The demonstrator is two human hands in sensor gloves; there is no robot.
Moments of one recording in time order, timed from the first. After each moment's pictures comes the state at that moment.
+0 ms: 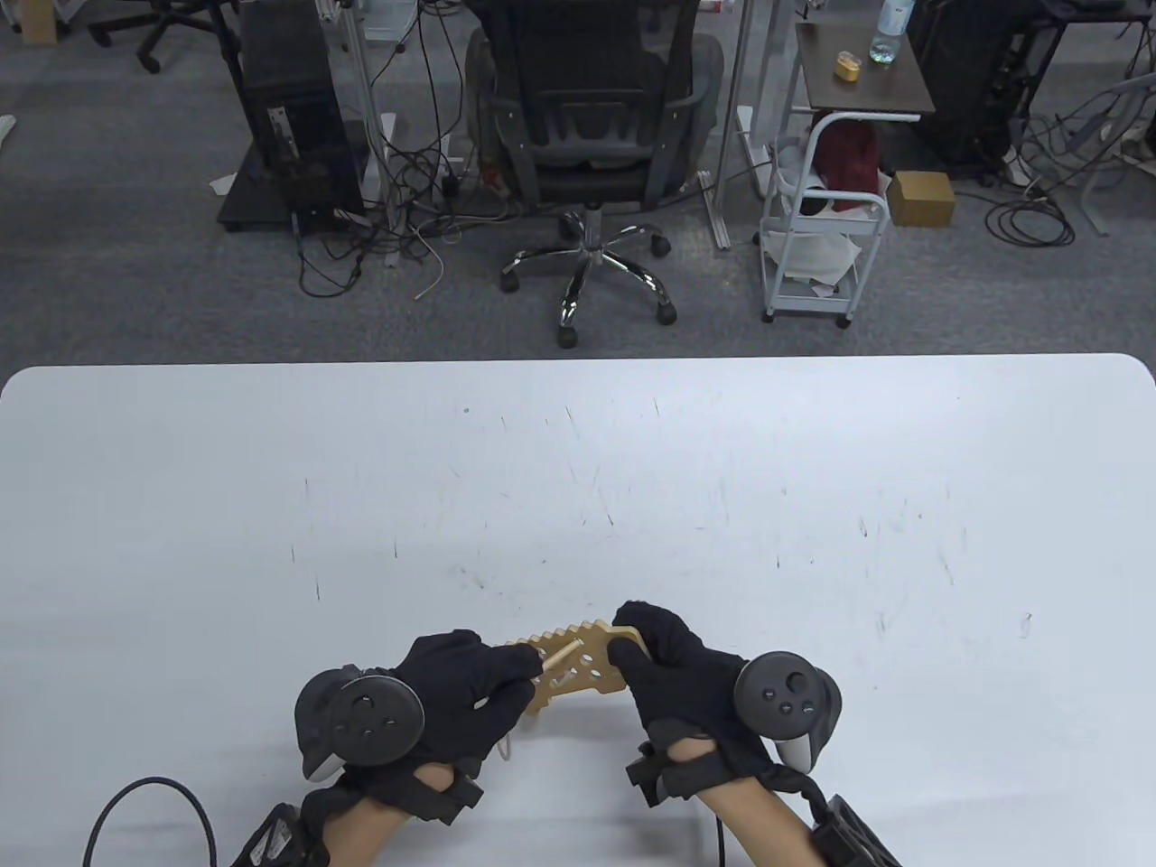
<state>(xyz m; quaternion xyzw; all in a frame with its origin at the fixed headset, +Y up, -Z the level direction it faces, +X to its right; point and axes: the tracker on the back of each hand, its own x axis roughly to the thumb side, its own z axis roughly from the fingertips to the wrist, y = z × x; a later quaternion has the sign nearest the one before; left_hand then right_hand) -0.187 -0.675 -0.263 0.13 -0.28 0.34 0.89 0.104 -0.703 -0.279 0.14 -0.17 0.83 0.51</state>
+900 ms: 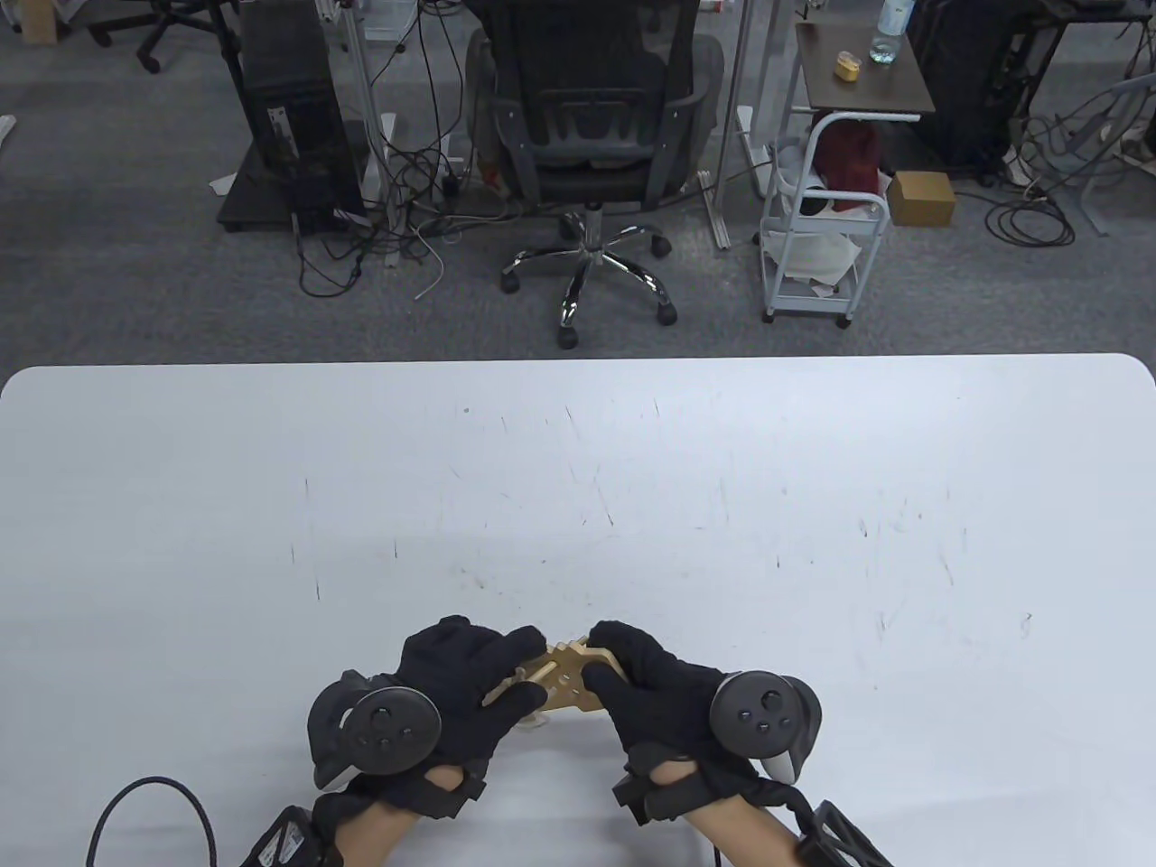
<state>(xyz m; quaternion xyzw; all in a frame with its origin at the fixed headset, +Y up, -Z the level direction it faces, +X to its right) -0.183 -0.681 -0.261 0.16 -0.26 0.28 0.91 0.087 -0.702 -0.268 0.19 -0.17 0.83 0.50</state>
